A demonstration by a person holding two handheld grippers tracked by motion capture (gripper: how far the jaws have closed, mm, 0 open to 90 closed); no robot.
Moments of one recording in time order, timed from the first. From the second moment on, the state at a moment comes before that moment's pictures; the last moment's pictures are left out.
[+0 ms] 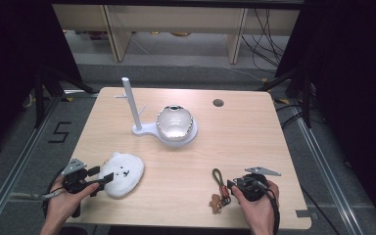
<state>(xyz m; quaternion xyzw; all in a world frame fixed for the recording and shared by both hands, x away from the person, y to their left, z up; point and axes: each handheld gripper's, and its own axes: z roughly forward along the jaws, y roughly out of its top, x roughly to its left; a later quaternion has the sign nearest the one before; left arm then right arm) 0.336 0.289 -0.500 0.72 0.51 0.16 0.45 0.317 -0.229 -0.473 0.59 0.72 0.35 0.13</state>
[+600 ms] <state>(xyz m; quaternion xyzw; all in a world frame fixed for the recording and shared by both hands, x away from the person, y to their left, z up) 0.360 0.295 -0.474 0.78 0.52 0.11 0.34 0.324 -0.247 -0.477 0.62 0.71 0.31 0.08</state>
